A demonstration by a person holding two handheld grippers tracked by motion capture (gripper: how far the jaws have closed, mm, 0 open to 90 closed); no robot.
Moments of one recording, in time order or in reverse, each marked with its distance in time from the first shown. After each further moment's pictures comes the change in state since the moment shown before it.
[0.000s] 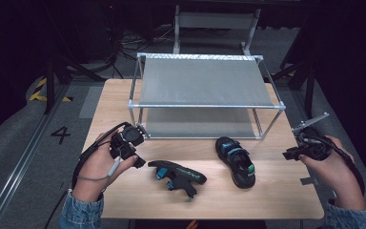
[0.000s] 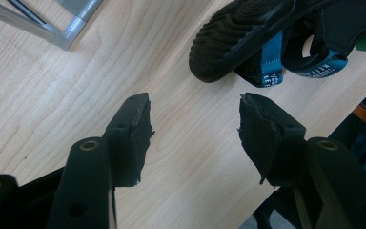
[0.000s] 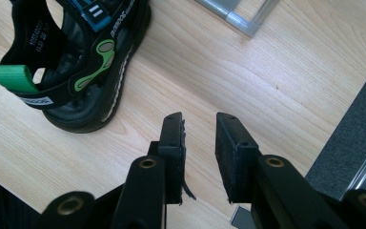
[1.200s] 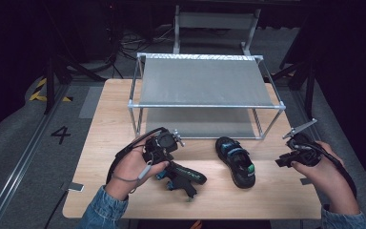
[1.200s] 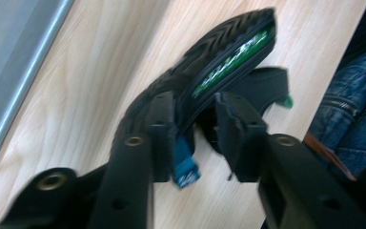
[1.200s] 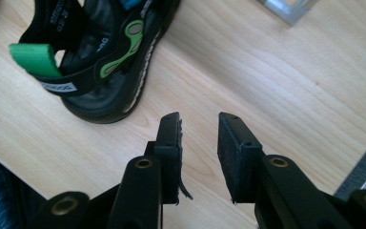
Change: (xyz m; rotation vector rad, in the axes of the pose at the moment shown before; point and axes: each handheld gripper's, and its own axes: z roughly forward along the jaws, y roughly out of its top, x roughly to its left) left arm -0.054 0.058 0.029 -0.102 -0.137 0.244; right arm 0.018 -0.002 0.017 0.046 0.041 -0.031
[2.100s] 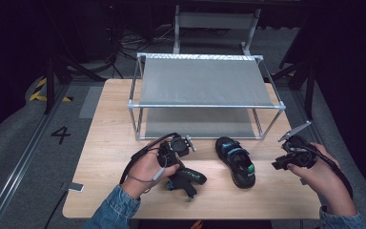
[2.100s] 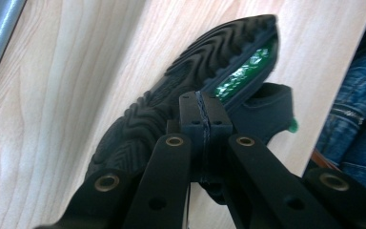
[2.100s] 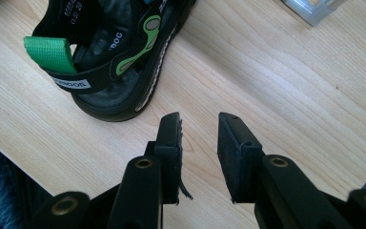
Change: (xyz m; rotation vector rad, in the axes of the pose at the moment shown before) left arm 0.002 0.014 0.038 0.055 -0.038 0.019; right arm 0.008 0.002 0.007 0.013 0.017 -0.035
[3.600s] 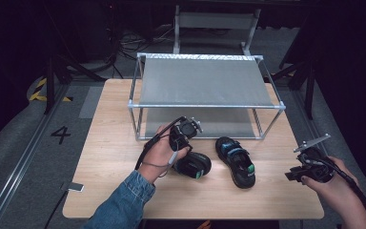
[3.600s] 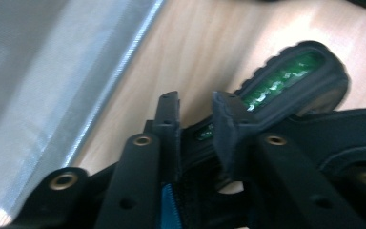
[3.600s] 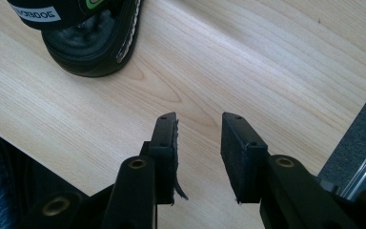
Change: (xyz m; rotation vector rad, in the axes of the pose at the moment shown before) left arm 0.034 0.041 0.009 -0.075 0.207 -0.084; right arm -0.001 -0.046 -0.010 0.000 -0.046 0.102
